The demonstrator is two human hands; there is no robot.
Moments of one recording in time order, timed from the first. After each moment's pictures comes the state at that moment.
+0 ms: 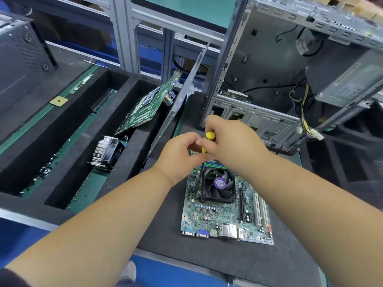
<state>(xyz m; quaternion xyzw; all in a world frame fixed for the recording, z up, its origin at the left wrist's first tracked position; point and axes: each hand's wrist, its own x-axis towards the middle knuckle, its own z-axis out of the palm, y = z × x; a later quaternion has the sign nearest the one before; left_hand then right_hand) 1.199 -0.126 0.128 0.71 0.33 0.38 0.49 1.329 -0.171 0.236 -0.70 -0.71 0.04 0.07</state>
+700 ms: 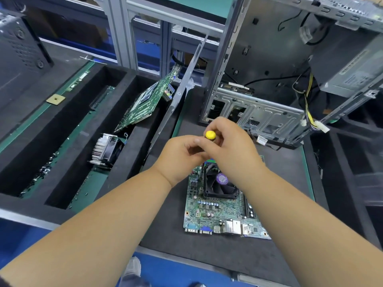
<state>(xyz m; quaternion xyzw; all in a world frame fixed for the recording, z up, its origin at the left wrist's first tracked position) 1.196 -0.135 0.133 0.67 0.28 0.39 0.56 1.321 -0.191 0.204 -0.70 -0.63 0.15 0.31</state>
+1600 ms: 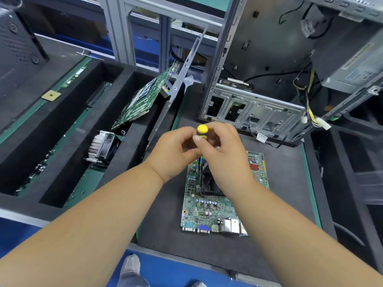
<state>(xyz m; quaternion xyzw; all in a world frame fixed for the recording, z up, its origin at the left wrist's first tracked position) 1.191 -0.126 0.129 0.72 0.30 0.37 0.50 1.304 -0.201 0.188 -0.68 -0.54 0.24 0.44</state>
